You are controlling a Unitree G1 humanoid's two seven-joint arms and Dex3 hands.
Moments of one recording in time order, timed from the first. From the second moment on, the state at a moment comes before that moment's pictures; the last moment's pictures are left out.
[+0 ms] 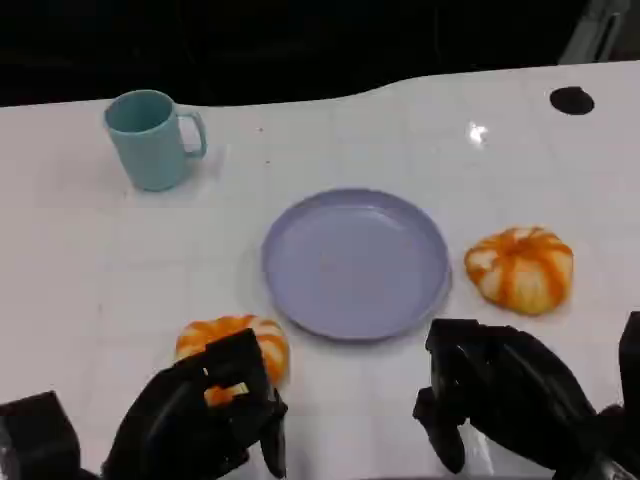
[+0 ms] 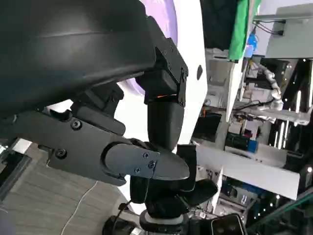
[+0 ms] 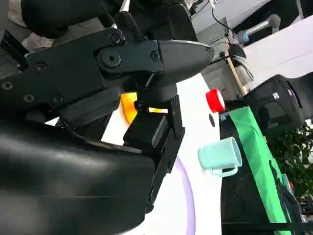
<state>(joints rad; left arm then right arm) 0.18 0.05 -0.05 -0.03 -0.40 -0.05 -0.57 0.02 -0.05 0.08 -0.03 0.38 0.24 0.53</state>
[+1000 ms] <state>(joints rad) 0.17 0.05 -0.04 -0.05 -0.37 -0.05 -0.56 0.00 -0.05 0.08 -0.01 0.39 0.23 0.54</state>
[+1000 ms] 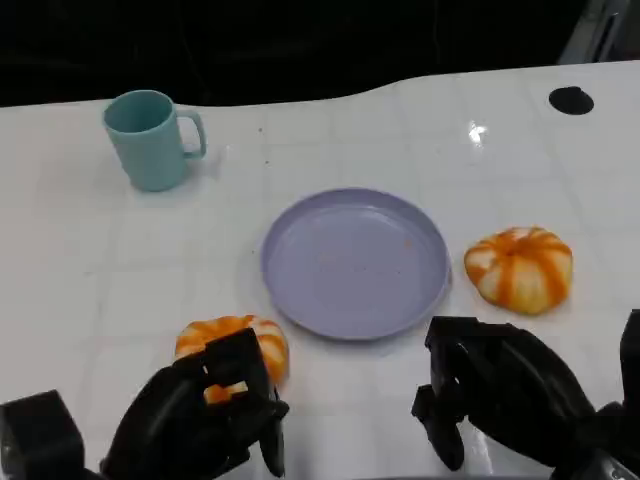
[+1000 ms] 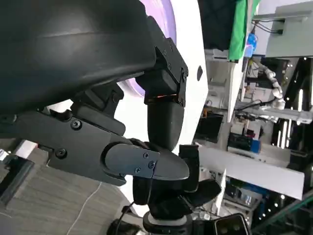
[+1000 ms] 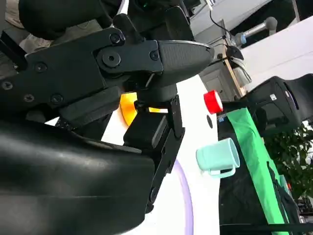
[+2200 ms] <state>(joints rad) -0.02 0.41 -0.14 -0.29 0.92 -0.12 -0.37 -0.02 -0.05 0.08 0.01 0.39 0.23 0.52</state>
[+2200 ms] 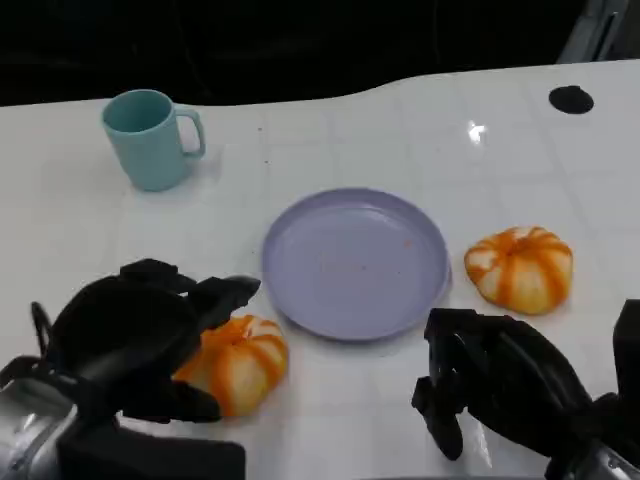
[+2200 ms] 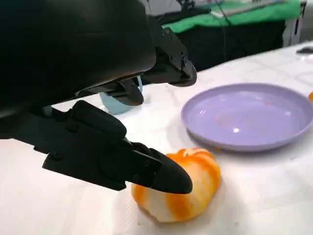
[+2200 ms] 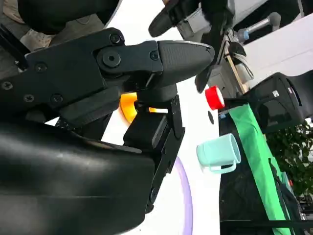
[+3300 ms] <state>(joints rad) -0.30 0.35 -0.36 0.48 0.80 -0.21 0.10 0.02 -0.07 0.08 -0.06 0.39 0.25 0.53</state>
